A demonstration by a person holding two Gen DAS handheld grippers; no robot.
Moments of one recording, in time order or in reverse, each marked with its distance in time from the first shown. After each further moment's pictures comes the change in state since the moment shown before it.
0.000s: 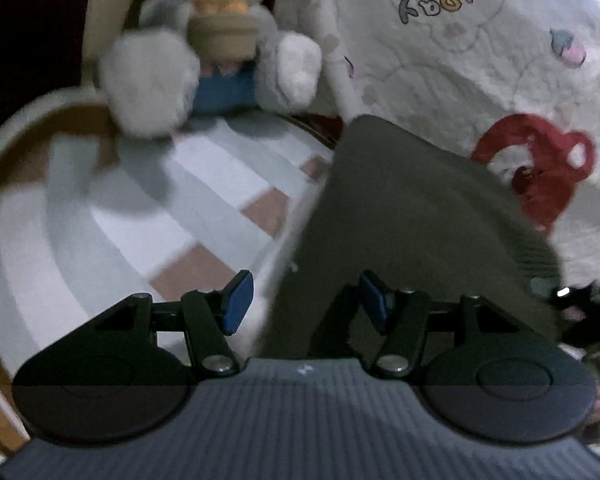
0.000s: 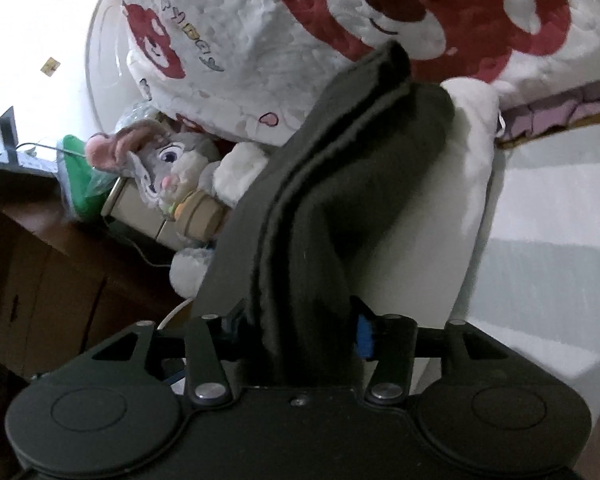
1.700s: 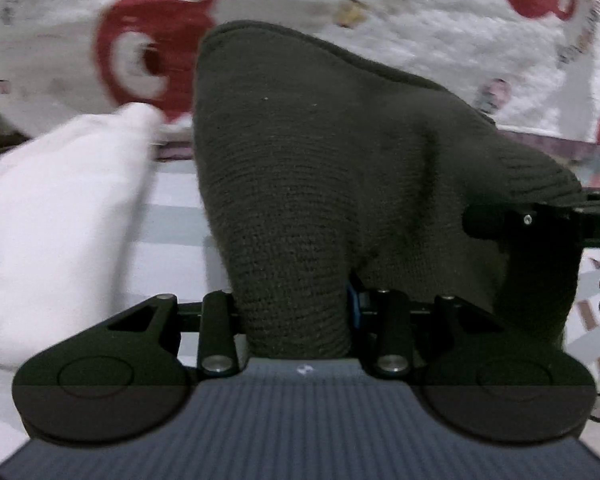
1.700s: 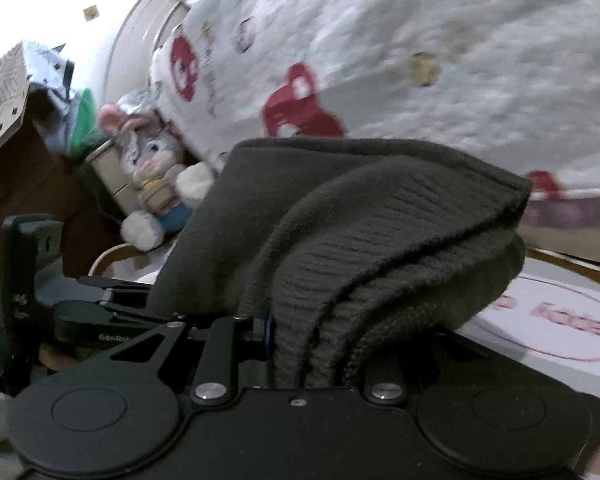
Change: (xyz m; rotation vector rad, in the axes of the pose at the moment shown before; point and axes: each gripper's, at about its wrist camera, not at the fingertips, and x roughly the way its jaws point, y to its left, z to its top) left arm -0.005 -0.332 -0.128 0.564 0.199 -0.171; right arm -0.294 0.042 -0.050 -0.388 -0.090 -0.326
